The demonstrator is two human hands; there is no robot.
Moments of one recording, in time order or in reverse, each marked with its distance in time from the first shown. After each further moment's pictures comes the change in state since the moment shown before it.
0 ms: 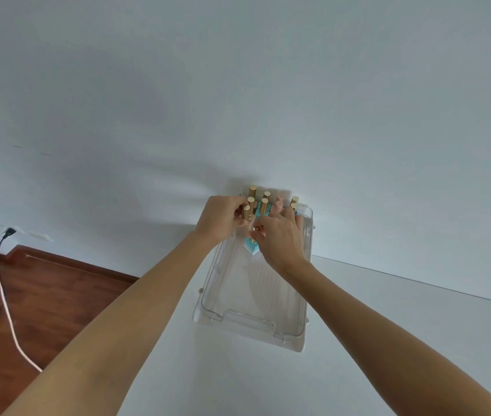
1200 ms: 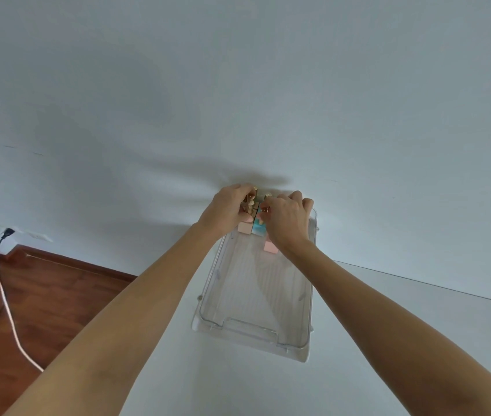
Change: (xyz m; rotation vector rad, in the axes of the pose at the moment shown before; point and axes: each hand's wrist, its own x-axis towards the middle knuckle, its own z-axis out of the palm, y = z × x) left_hand 0.028 -0.004 0.004 0.011 -0.045 0.061; right_hand 0.045 0.011 0.005 -0.061 0.030 0.058
